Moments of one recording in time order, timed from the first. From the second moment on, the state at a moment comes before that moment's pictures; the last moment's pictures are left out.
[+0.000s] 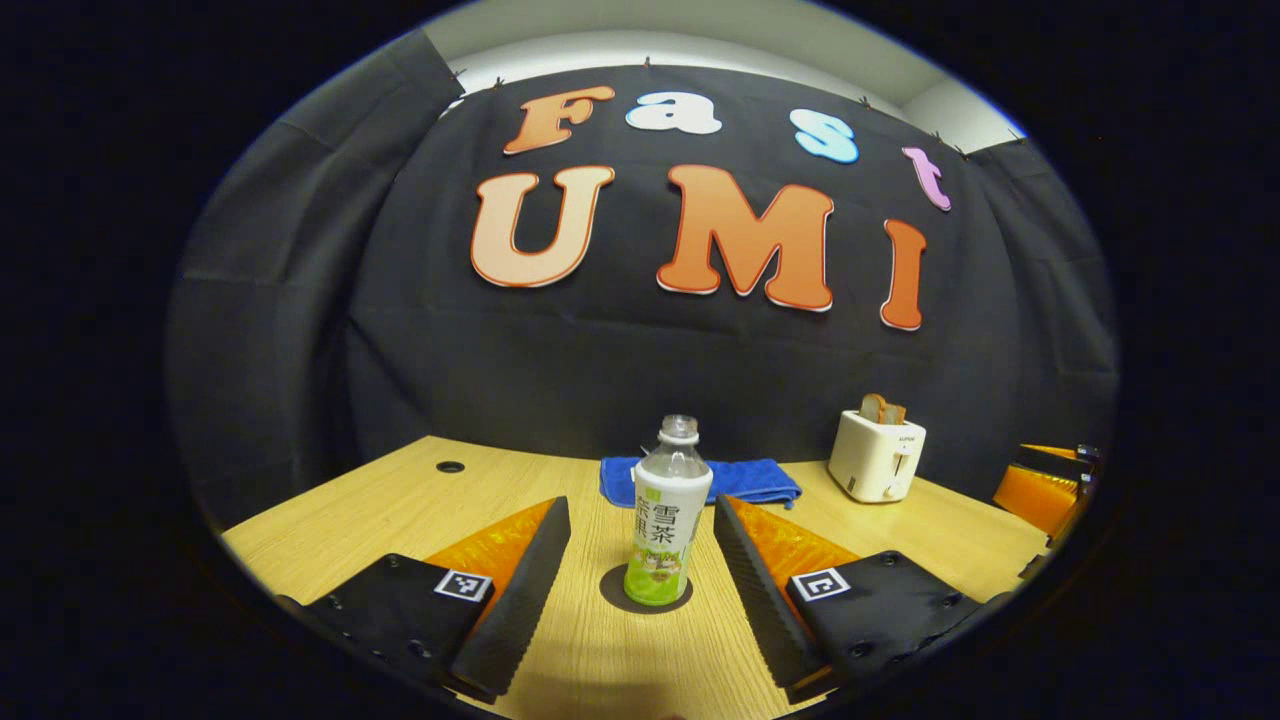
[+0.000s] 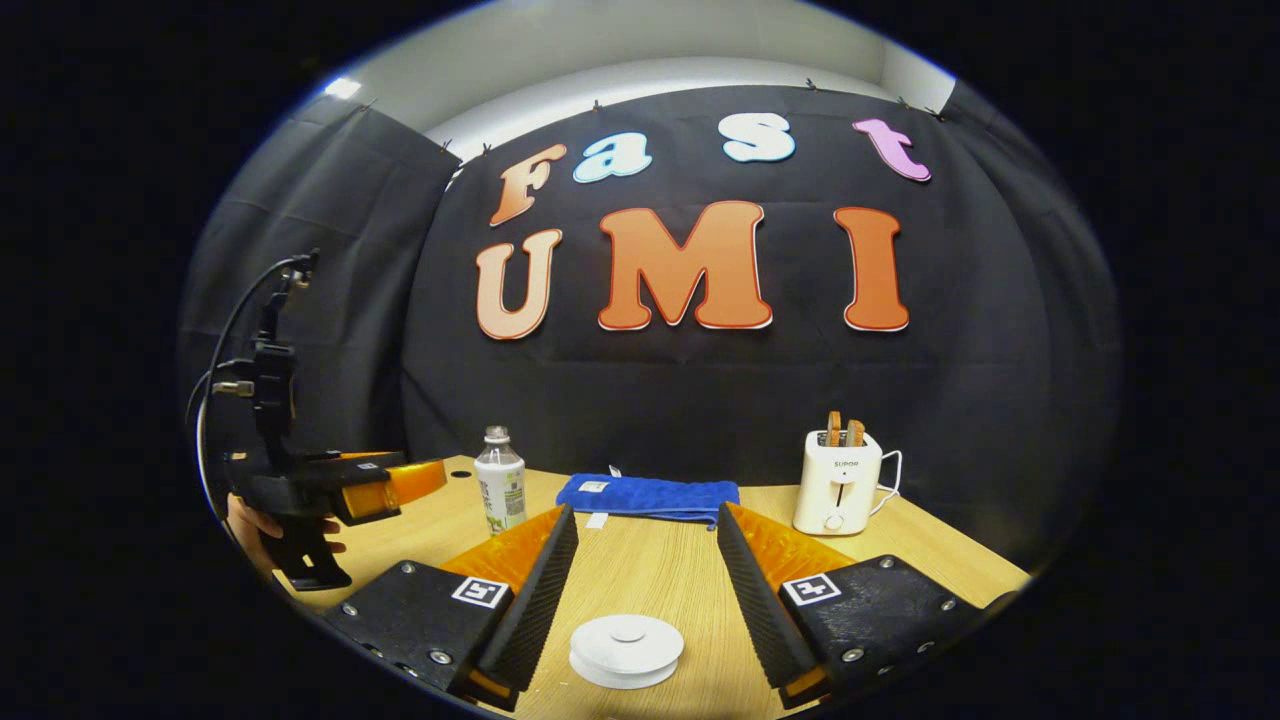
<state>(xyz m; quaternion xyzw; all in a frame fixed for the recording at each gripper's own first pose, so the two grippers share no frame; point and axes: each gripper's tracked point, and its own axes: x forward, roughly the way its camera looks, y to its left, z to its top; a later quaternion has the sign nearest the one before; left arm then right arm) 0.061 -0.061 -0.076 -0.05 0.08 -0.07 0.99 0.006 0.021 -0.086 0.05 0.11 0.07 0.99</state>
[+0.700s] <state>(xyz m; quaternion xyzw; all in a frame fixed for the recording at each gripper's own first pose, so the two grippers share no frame) -0.004 -0.040 0.005 -0.02 -0.02 -0.04 1.00 -0.001 0.013 -0.044 0.03 0.07 0.03 1.00</state>
